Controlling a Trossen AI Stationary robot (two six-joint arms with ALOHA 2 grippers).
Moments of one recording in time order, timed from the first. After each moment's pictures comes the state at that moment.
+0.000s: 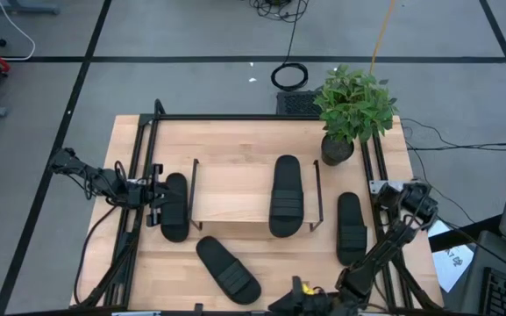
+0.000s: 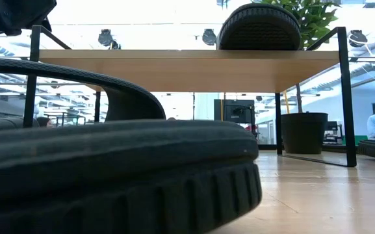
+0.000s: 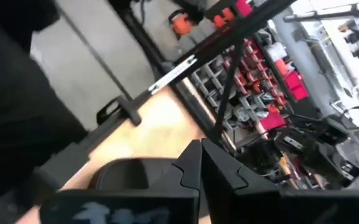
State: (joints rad) left arm -0.45 0.09 0.09 0.20 -0.29 0.51; right arm 0.92 1.97 1.22 0.47 0.81 -0.70
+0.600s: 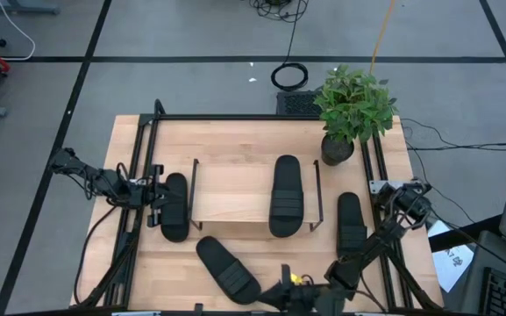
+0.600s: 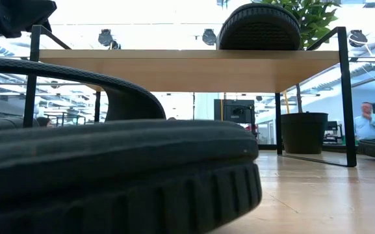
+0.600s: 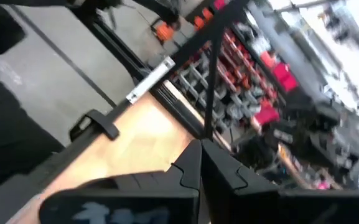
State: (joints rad) left arm -0.45 0.09 0.09 0.17 -0.29 0.51; right arm 0.83 2.00 1.22 0.61 0.76 -0.65
